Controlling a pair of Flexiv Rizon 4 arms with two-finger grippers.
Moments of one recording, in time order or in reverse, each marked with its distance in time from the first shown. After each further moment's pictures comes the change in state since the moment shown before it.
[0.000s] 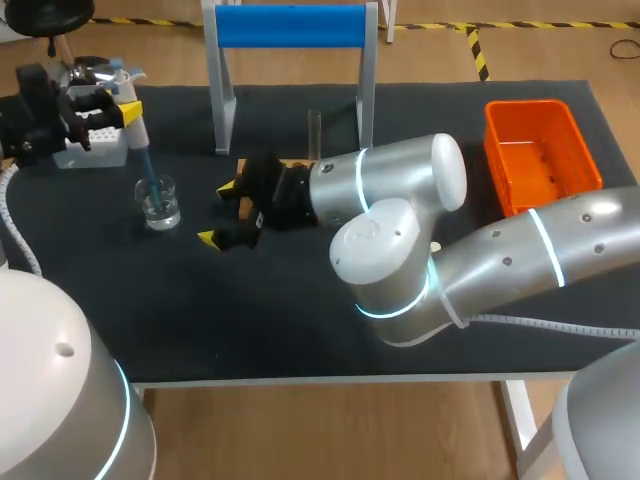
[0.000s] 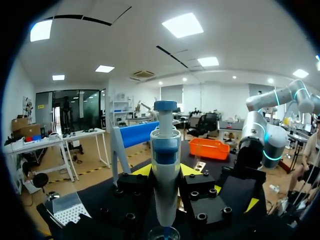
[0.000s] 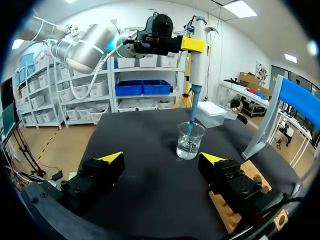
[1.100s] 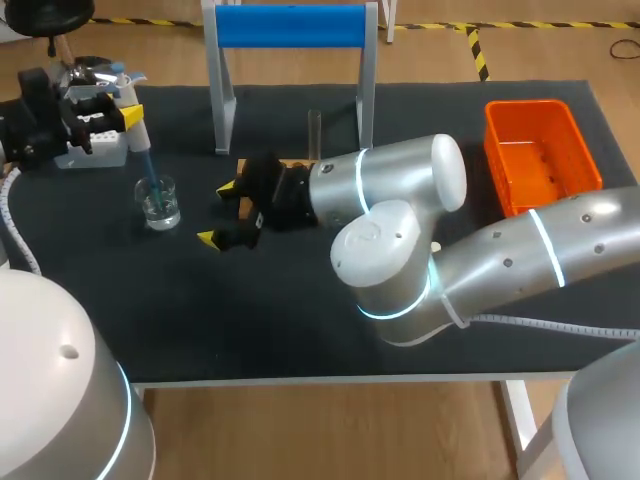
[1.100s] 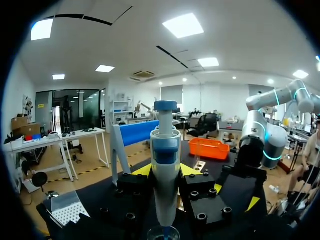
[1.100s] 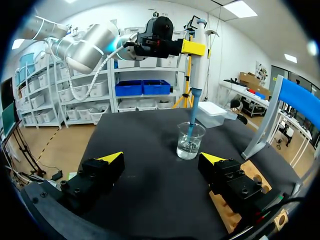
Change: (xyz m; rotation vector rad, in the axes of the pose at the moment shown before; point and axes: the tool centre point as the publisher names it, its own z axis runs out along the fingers) left arm 0.000 0.006 0.001 0.004 0.001 -0.006; right arm 0.000 0.000 0.000 0.000 -0.001 0.000
